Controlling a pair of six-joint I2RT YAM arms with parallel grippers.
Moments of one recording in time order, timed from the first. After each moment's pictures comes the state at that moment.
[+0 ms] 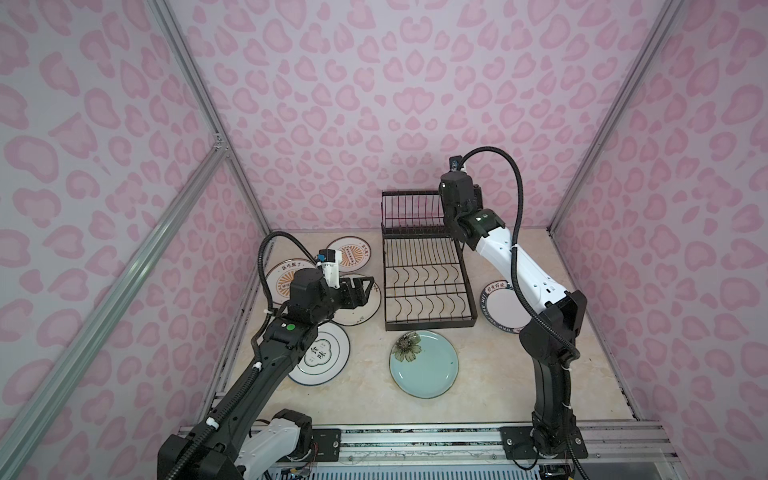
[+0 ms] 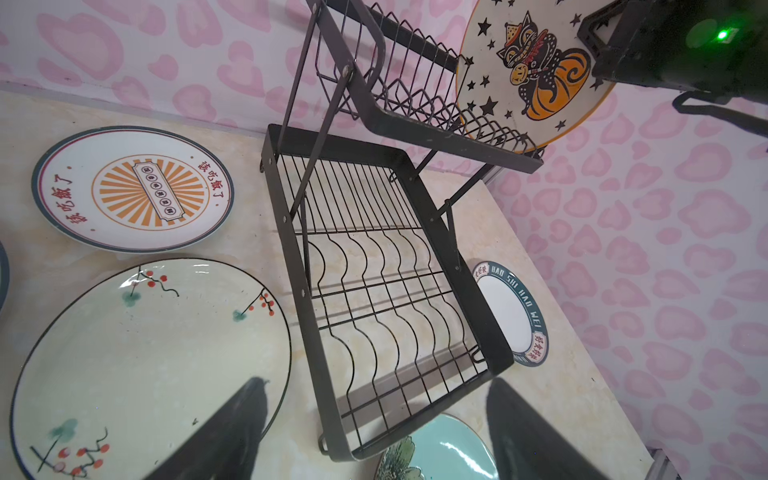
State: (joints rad) left arm -0.30 1.05 0.80 -0.14 0.30 -0.43; right arm 0.52 2.07 2.20 -0.48 0.79 -0.03
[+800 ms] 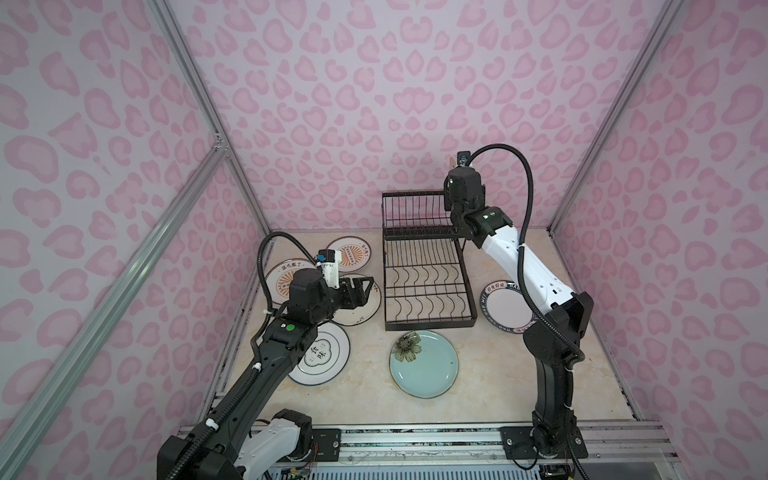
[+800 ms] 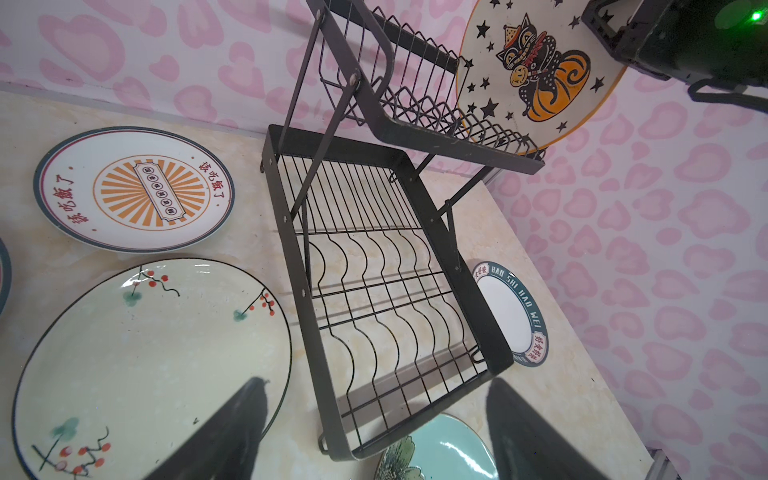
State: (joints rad) left arm -0.30 1.04 0.80 -0.14 0.30 -0.43; right arm 0.49 2.04 2.20 -0.47 0.68 0.05
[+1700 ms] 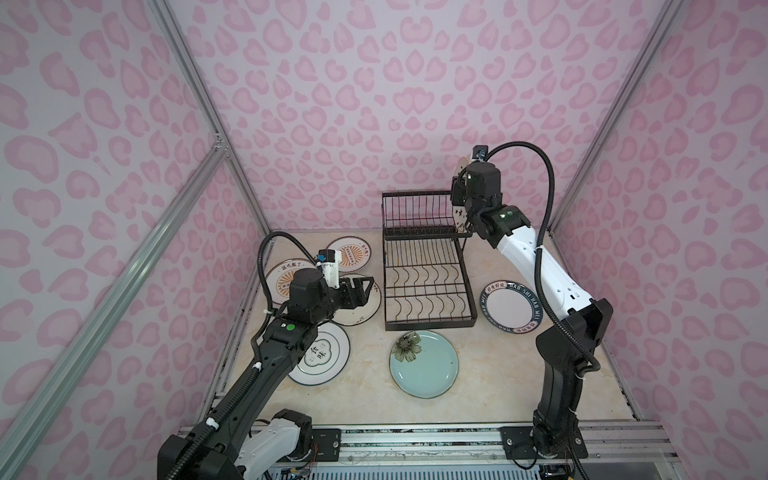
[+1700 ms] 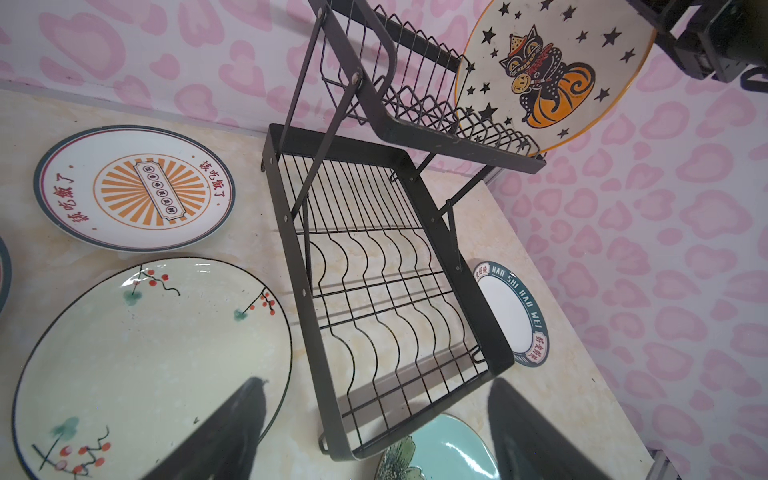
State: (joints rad) left arm -0.30 1.05 0.80 -0.14 0.29 -0.43; right arm 0.44 1.95 2.13 -0.43 0.51 0.15
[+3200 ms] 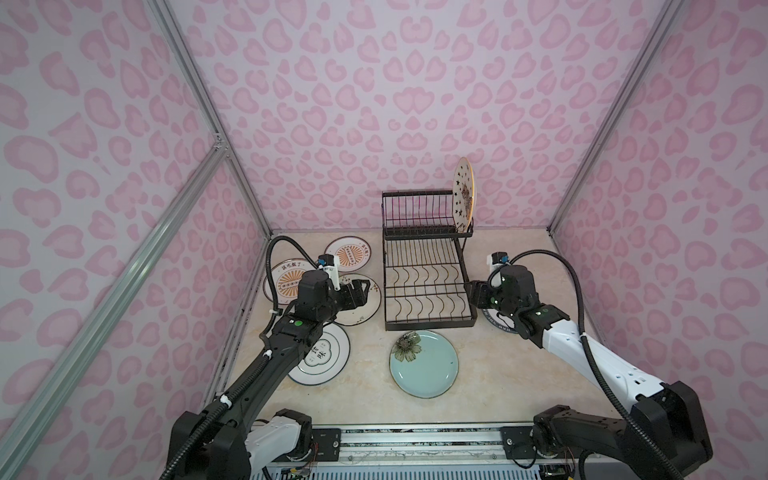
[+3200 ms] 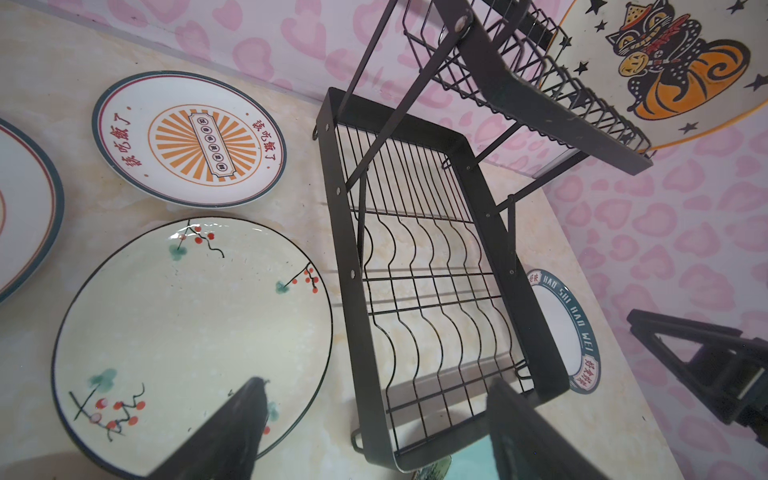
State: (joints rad) left arm -0.29 1.14 0.76 -0.10 0.20 -0.48; right arm 0.37 1.21 0.79 -0.18 -0.05 0.40
